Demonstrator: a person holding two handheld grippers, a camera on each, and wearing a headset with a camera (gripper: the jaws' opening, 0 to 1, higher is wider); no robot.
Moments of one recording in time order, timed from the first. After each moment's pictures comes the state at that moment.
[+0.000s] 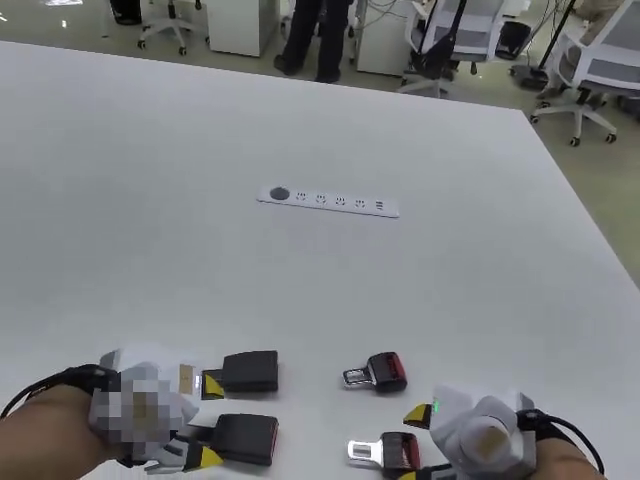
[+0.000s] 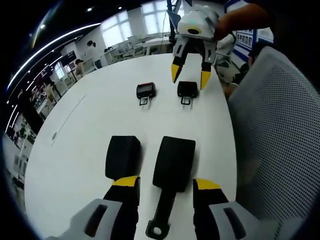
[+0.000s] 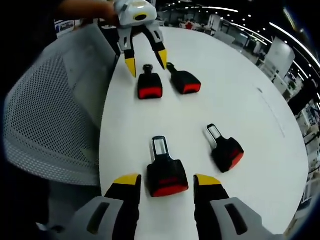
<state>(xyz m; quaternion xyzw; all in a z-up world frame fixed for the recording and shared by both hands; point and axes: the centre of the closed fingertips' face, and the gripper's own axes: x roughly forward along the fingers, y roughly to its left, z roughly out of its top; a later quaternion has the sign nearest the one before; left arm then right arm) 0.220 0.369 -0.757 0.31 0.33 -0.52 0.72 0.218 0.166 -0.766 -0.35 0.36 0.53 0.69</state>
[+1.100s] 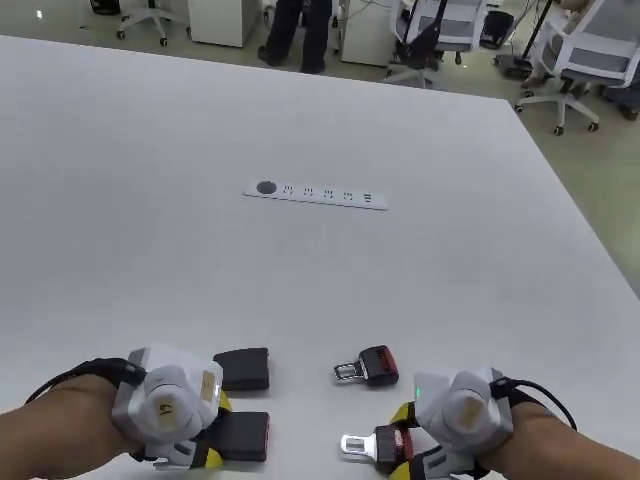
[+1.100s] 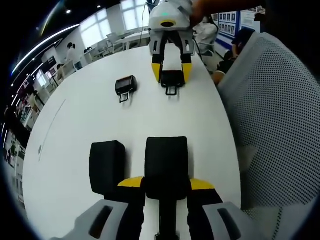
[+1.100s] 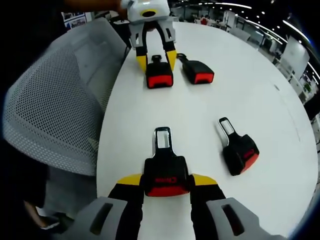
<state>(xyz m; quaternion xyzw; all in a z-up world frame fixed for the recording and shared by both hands) 0.218 0.358 -0.778 0.35 0.34 -0.57 0.66 0.217 0.165 -0.785 -0.34 0.38 0.58 0.63</state>
